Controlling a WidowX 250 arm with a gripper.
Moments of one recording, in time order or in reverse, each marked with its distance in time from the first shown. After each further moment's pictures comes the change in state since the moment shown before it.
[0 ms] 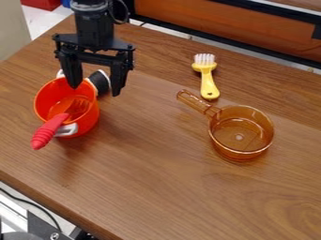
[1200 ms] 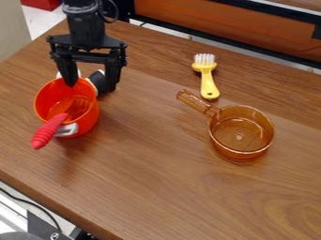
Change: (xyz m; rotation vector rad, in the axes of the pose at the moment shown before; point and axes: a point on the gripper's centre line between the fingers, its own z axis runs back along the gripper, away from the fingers) arm 0.015 0.017 -0.012 -0.040 -0.043 0.091
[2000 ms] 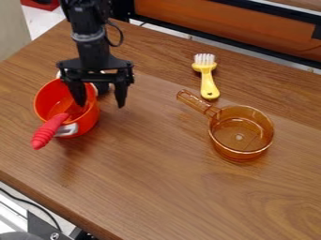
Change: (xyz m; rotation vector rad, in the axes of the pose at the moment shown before) arm 0.002 -0.015 -0.037 -0.038 -0.021 0.074
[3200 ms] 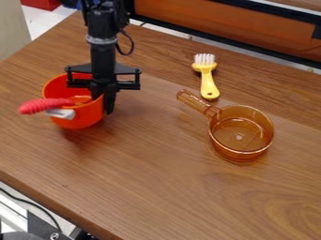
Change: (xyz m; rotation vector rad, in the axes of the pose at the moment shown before) arm -0.004 0.002 -0.005 0.137 0.169 0.116
